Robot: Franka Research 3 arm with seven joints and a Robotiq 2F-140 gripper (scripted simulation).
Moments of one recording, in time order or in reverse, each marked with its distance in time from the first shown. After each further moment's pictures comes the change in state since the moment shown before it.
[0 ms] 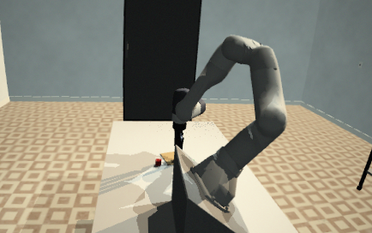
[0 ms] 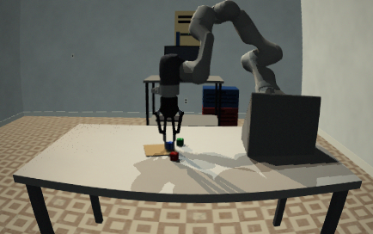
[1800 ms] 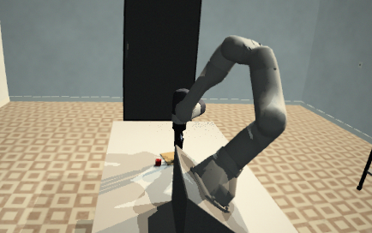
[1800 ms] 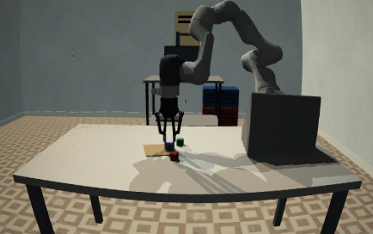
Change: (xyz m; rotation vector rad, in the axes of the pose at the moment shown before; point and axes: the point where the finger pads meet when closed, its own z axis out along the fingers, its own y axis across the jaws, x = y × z) arm -0.001 0.000 0.003 0.001 0.000 -0.001
